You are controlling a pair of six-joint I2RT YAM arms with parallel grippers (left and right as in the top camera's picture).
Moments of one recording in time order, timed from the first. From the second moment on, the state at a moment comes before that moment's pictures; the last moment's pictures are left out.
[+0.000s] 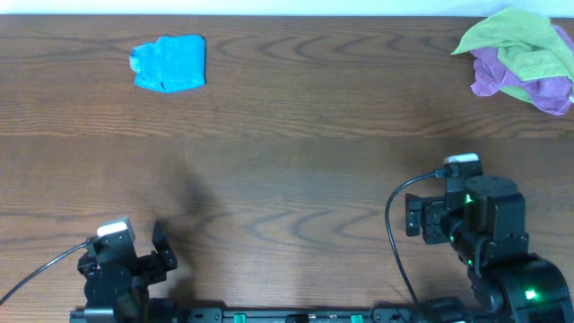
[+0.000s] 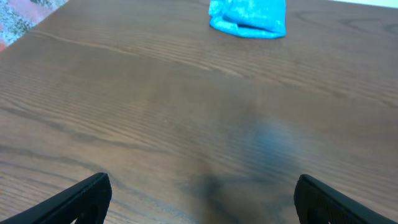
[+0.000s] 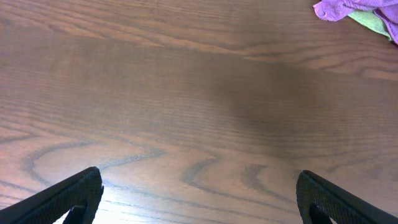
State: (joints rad) left arm -0.02 0.06 0.53 -1.00 -0.24 -0.14; right arm 0.19 0.73 0.92 -1.03 0.11 0.04
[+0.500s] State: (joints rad) left arm 0.01 0.01 0.41 -0.97 -0.22 -0.14; right arm 0.19 0.73 0.92 -1.03 0.11 0.04
